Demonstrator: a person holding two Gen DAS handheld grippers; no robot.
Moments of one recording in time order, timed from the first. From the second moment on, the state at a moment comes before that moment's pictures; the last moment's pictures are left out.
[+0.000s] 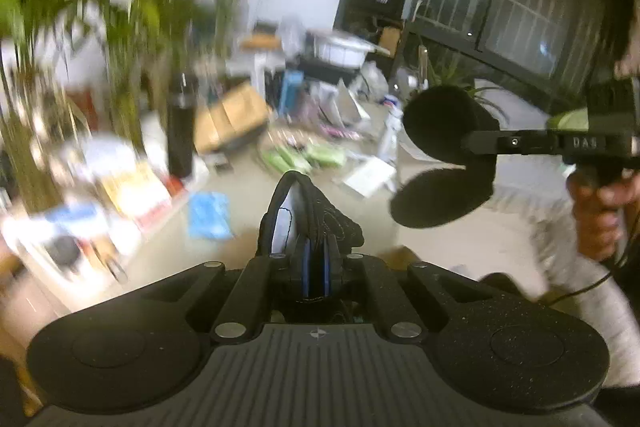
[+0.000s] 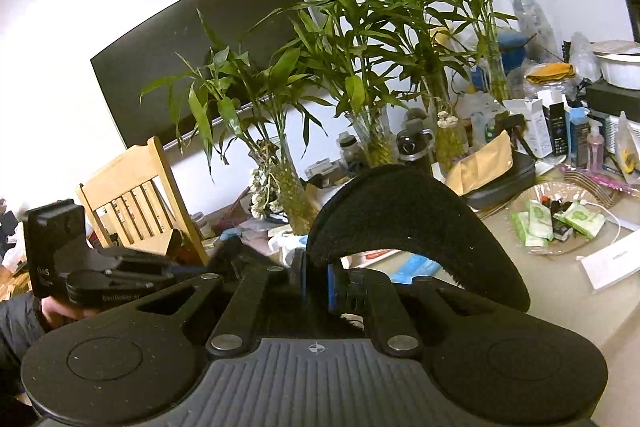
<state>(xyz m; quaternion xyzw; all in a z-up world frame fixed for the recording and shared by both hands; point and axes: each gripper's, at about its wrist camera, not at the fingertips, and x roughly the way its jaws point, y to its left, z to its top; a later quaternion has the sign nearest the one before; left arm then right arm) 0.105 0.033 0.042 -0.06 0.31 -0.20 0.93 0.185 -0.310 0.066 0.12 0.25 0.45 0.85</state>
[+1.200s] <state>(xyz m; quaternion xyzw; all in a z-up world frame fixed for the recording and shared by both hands) 0.066 0.064 0.023 -0.03 0.29 -0.09 0.95 0.142 -0.232 0.059 -0.10 0.30 0.52 0.79</state>
